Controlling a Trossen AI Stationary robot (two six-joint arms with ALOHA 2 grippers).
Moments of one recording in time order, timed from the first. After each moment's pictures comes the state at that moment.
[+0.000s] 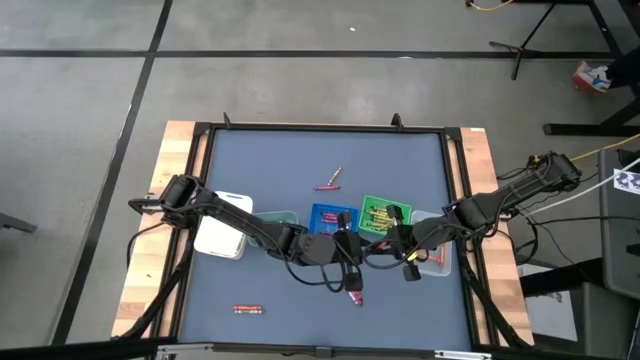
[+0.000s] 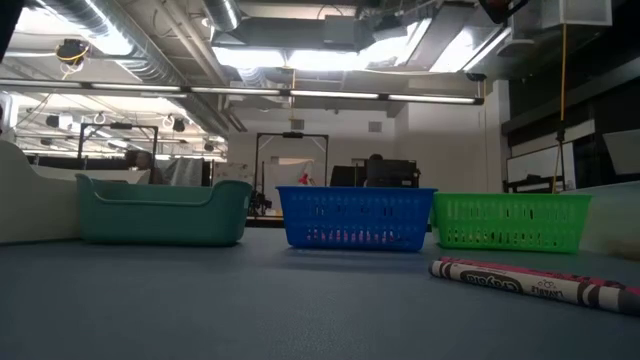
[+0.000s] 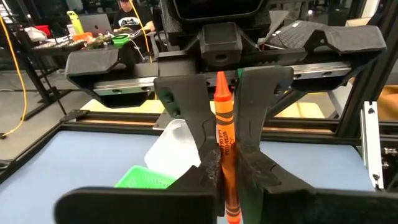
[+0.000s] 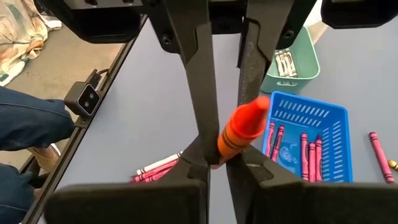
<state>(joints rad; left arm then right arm) -0.33 1.98 1.53 0.25 -0.51 -0.05 0.46 1.17 0.97 -0.42 0.17 0.17</state>
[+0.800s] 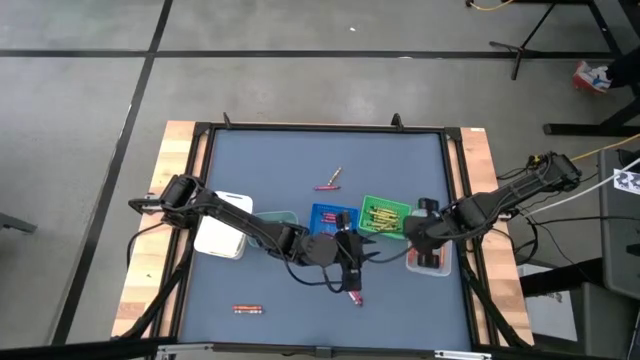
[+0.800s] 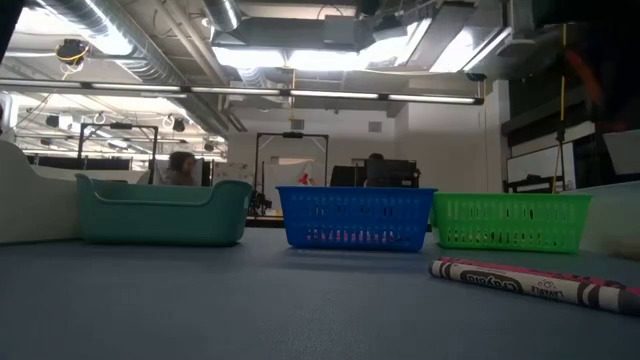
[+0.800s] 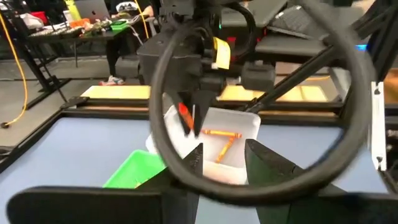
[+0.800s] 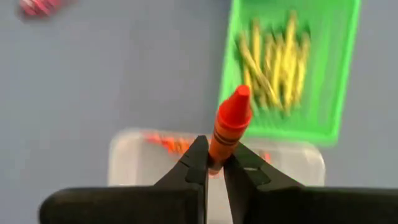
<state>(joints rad) -0.33 1.98 1.53 0.17 -0.51 -0.08 0.46 1.17 0.97 -1.12 0.15 0.52</state>
